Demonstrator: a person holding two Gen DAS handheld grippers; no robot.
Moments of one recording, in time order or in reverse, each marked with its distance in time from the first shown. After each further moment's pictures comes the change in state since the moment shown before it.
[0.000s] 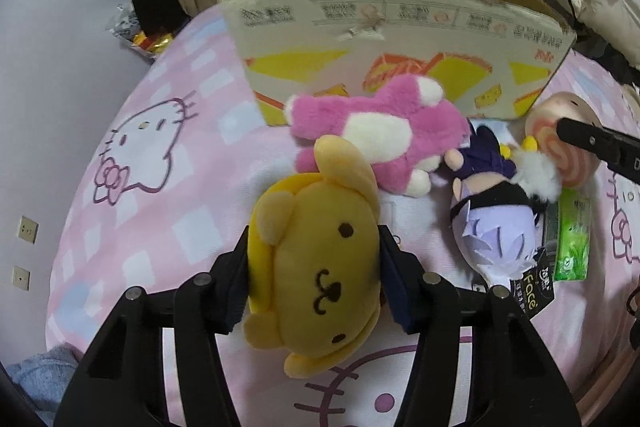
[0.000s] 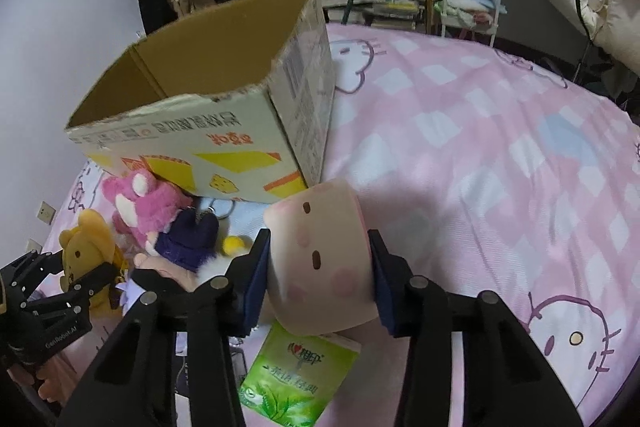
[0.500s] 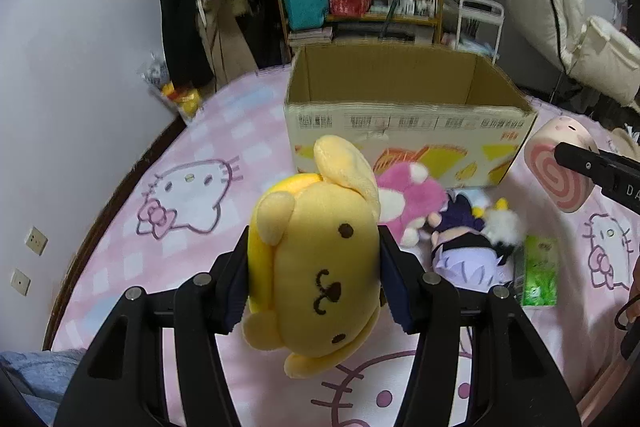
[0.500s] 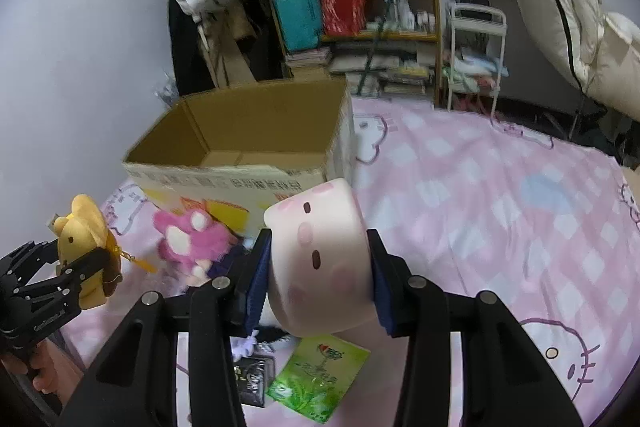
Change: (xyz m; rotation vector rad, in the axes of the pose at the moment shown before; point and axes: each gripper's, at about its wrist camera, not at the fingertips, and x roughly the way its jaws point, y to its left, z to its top) left arm -0.074 0.014 -0.008 -0.043 -0.272 0.024; right arm -0.068 0.022 -0.004 -0.064 -0.232 0.034
